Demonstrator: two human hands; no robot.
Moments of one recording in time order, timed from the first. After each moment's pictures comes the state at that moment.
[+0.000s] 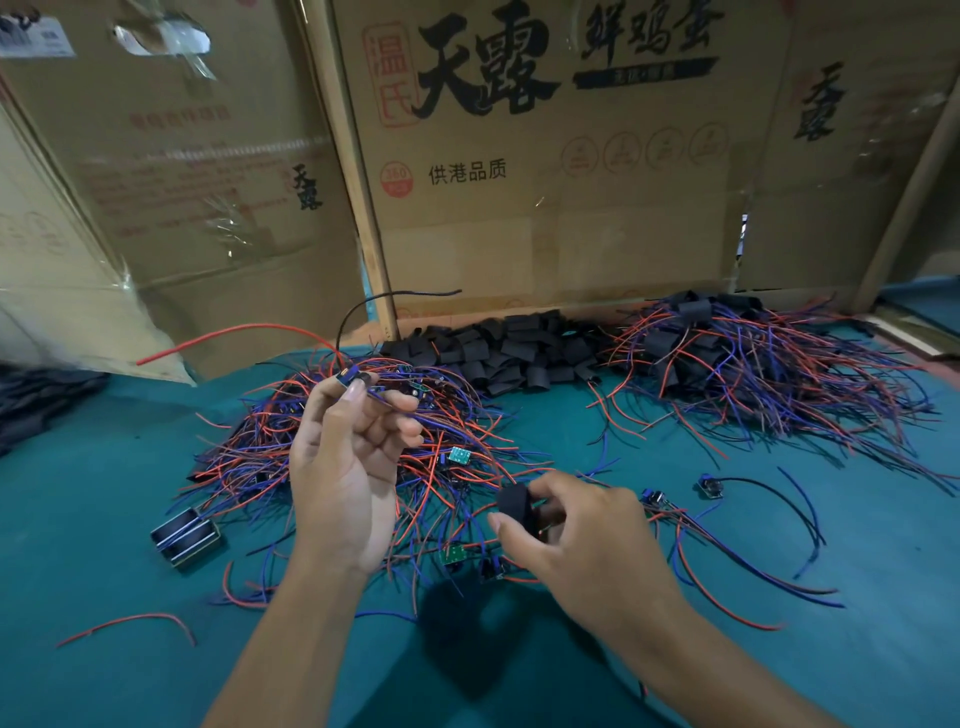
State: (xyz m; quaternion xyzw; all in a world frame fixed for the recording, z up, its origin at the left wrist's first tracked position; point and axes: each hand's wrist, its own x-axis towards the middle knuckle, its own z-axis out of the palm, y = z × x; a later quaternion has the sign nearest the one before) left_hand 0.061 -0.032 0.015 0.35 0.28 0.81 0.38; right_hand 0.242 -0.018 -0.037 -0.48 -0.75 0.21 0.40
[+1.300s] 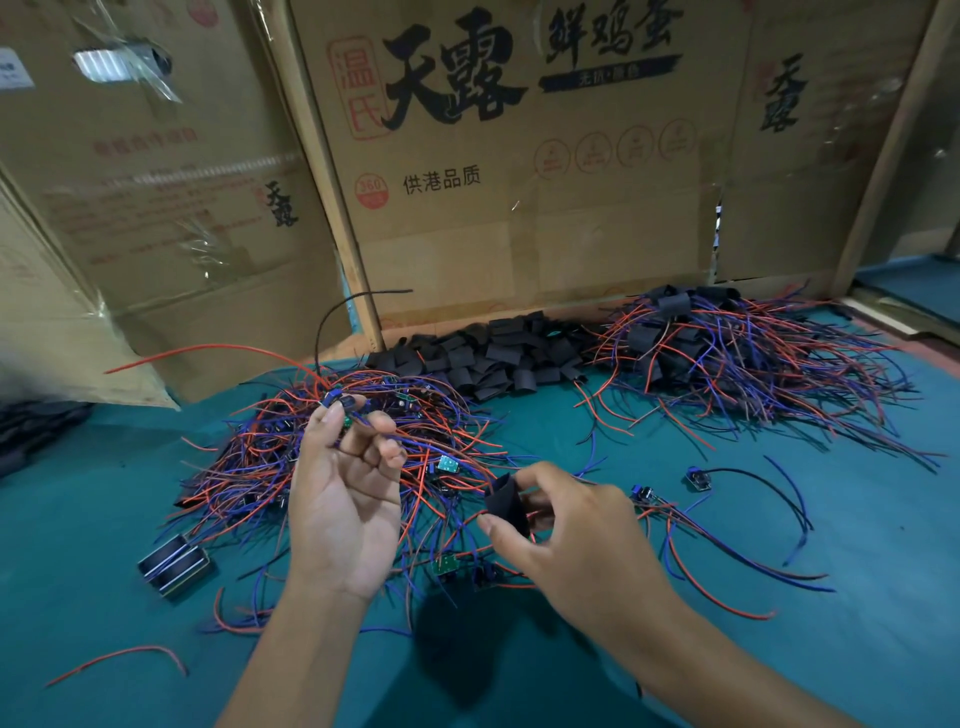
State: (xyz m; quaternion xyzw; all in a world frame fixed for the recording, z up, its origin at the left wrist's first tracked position) left_hand 0.063 -0.028 0.009 0.26 0.27 0.80 0.47; right_hand 0.242 -0.018 -0.032 -0.46 -0.75 0.25 0.40
